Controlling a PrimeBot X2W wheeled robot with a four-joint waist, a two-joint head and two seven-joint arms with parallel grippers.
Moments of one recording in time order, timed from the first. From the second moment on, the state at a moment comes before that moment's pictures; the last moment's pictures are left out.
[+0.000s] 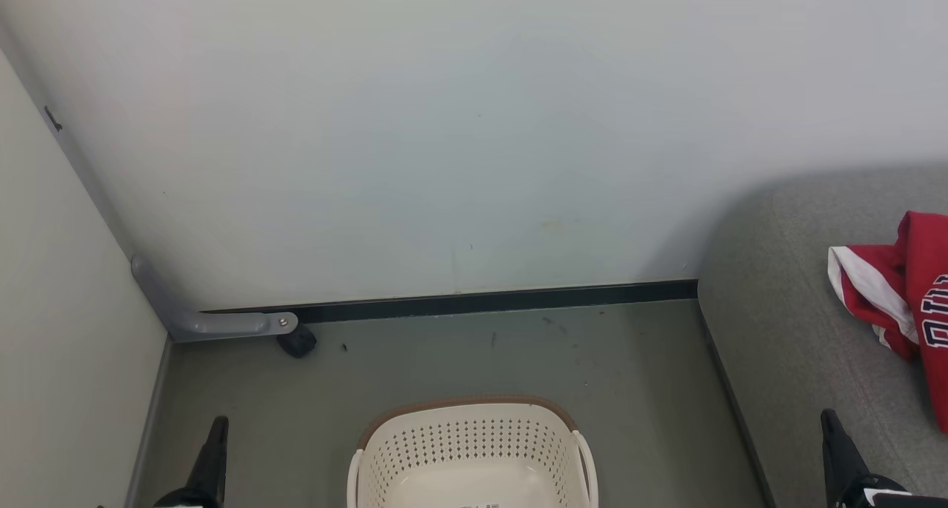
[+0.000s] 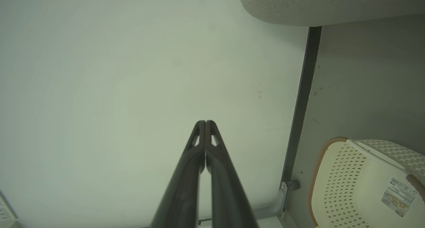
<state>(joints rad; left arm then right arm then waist) -0.08 0.04 0.09 0.29 -1.60 -0.12 0.11 -0.09 -0.04 -0.13 0.30 1.60 0.12 0.11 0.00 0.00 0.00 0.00</state>
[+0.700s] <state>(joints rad) -0.08 0.04 0.09 0.29 -1.60 -0.12 0.11 -0.09 -0.04 -0.13 0.30 1.60 0.12 0.11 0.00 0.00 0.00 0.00</state>
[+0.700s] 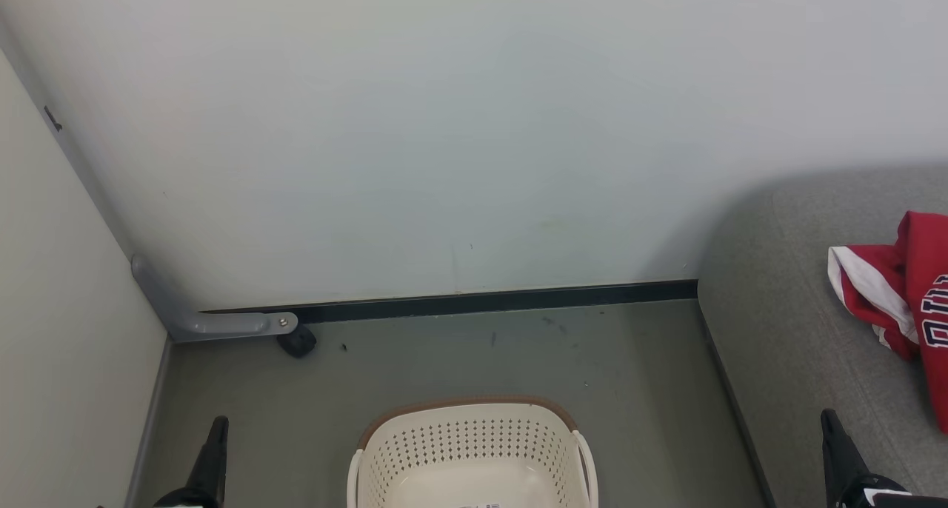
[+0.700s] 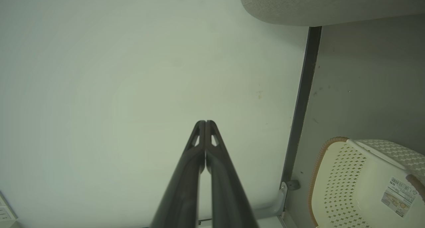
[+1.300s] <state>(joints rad) -0.08 0.04 0.09 0.29 -1.60 -0.12 0.11 -0.09 -0.04 -0.13 0.30 1.60 0.12 0.11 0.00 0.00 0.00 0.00</state>
